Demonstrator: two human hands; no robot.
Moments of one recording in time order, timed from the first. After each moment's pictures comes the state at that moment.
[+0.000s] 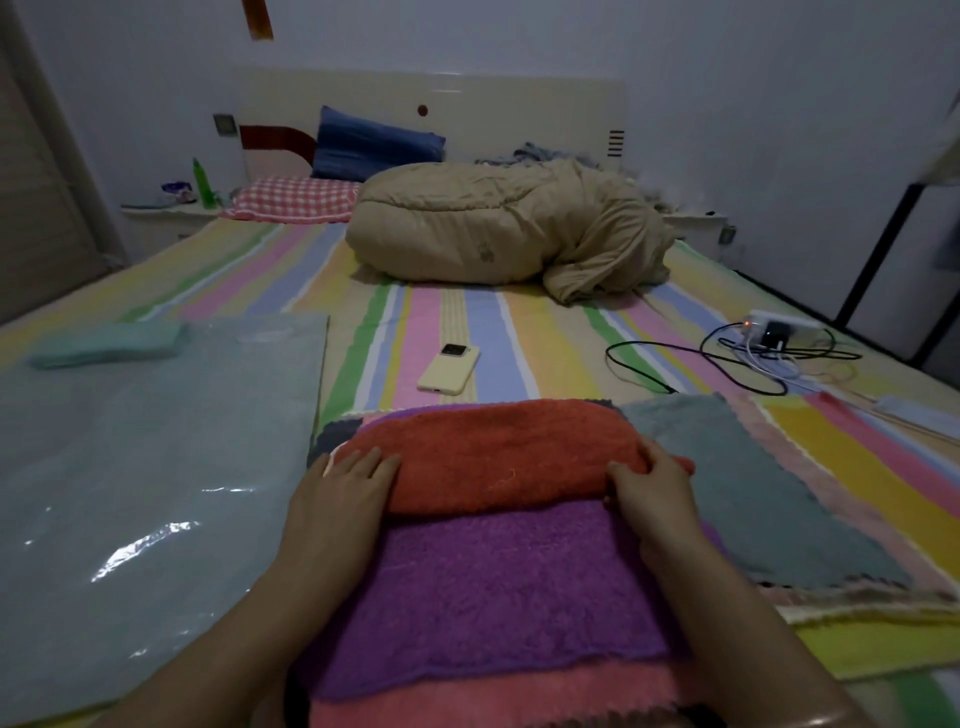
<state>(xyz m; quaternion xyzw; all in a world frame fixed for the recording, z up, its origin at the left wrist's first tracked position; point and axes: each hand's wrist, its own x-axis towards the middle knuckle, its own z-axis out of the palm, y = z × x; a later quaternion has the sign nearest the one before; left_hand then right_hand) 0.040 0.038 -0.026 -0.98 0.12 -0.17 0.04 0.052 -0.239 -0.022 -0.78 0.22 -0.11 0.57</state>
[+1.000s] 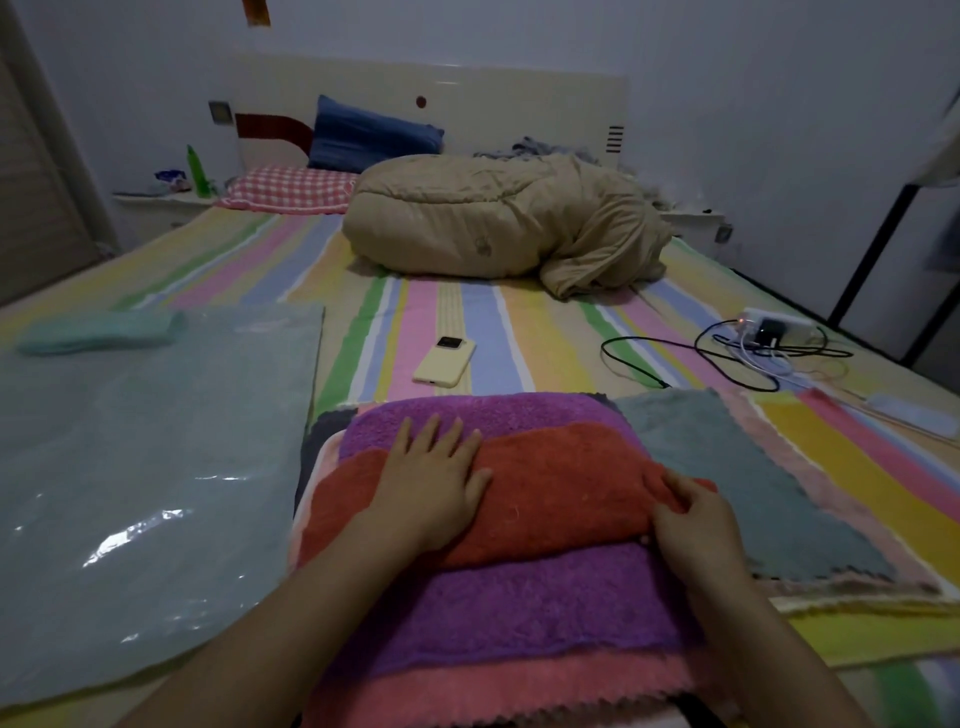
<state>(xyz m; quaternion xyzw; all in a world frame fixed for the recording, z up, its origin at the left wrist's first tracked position) 0.072 -0.033 -0.032 -0.99 0.16 -0.05 0.02 0.019 -0.270 -0.038 -0.82 0.22 -0.13 0.51</state>
